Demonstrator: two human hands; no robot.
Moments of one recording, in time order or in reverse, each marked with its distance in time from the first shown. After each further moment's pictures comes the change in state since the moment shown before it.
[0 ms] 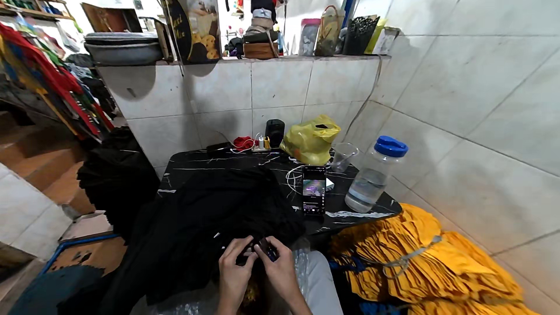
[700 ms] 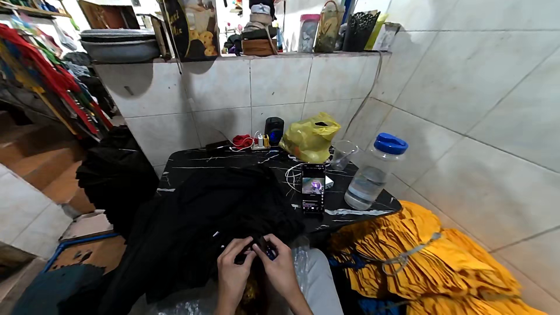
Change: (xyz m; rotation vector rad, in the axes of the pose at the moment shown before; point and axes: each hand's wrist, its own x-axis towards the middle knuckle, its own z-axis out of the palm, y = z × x) left_hand -0.001 0.002 -0.002 0.032 -0.003 -0.012; right_hand 0.001 0.003 0.000 0.039 -0.024 0.015
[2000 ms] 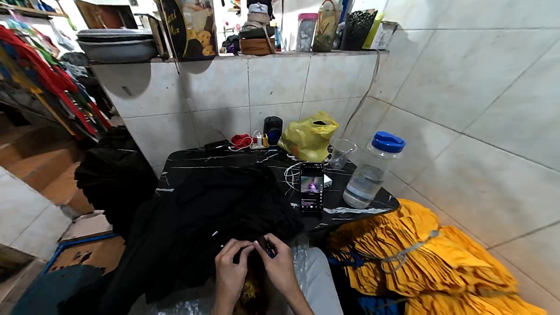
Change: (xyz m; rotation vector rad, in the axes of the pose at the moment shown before) left_hand 0.002 -0.003 -0.004 0.119 0.016 0.071; right_hand 0.000 0.002 -0.001 -0.025 0.003 0.019
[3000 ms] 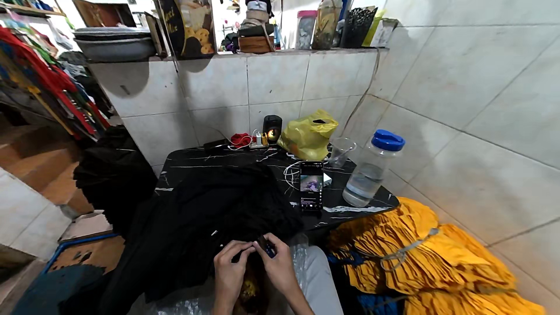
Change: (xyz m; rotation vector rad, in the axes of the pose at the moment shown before) left_hand -0.004 -0.002 0.000 -0.079 -0.017 -0.022; right_hand -0.001 0.003 -0.001 0.013 -0.009 0.000
